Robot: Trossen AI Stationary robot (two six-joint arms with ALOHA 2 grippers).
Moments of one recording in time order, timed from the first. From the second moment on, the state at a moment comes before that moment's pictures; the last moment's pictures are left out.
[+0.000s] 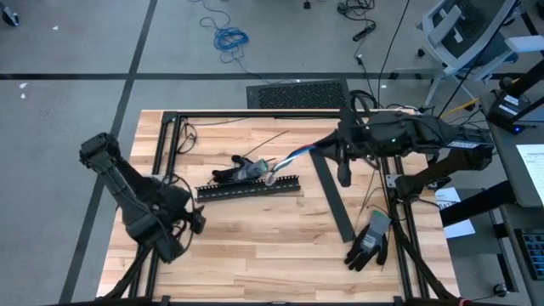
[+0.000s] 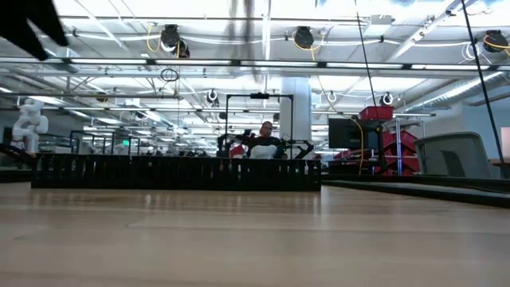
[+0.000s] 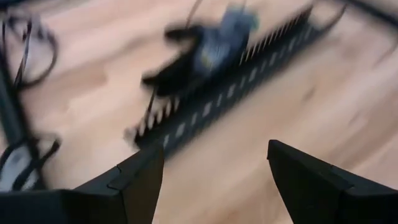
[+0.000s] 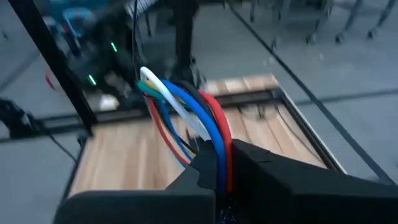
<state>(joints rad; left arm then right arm) -0.89 1.33 1.08 -1.53 -0.70 -2.01 0.14 1.28 1.69 -0.78 0.23 0.17</state>
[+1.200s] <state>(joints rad) -0.80 0.85 1.03 -0.59 -0.92 -1.17 0.17 1.32 1.69 -0.70 0.15 0.24</state>
